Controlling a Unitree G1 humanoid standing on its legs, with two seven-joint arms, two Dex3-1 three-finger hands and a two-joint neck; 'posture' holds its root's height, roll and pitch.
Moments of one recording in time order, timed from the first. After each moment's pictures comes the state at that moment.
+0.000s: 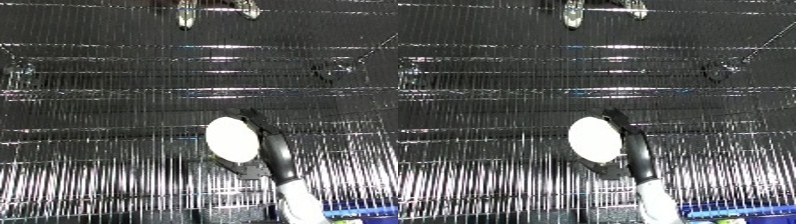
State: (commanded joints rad) left arm -0.26 0.39 -0.20 0.03 -0.84 -0.01 0.00; right arm -0.77 -0.50 0.33 0.37 0.22 -0.15 -0.27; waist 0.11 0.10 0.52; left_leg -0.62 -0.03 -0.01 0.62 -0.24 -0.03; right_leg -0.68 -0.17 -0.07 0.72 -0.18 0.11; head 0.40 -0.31
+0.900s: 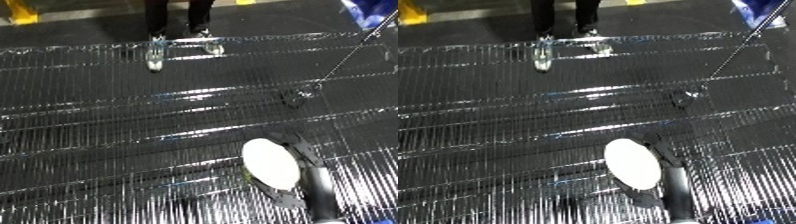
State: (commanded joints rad) left arm -0.17 0.43 -0.12 0.03 -0.81 -0.04 -0.07; right arm -0.41 -0.52 0.08 0.11 0.19 -0.23 -0.44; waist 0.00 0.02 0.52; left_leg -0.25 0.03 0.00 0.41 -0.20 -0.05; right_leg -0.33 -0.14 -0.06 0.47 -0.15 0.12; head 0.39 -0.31
